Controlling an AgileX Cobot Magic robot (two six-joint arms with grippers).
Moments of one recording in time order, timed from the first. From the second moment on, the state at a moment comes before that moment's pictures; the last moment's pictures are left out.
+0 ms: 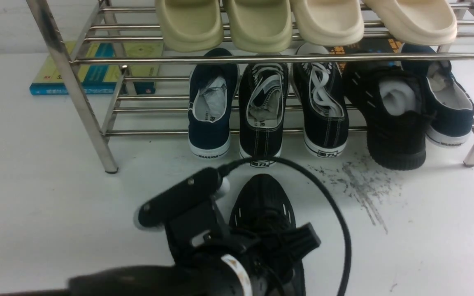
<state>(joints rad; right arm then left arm) 0.03 -0.01 0.01 0.02 0.39 0.00 -1.30 1.32 -0.87 0.82 0.68 -2.06</state>
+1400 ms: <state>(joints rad) 0.03 -0.01 0.01 0.01 0.39 0.00 -1.30 0.77 -0.94 0.73 1.09 -1.16</state>
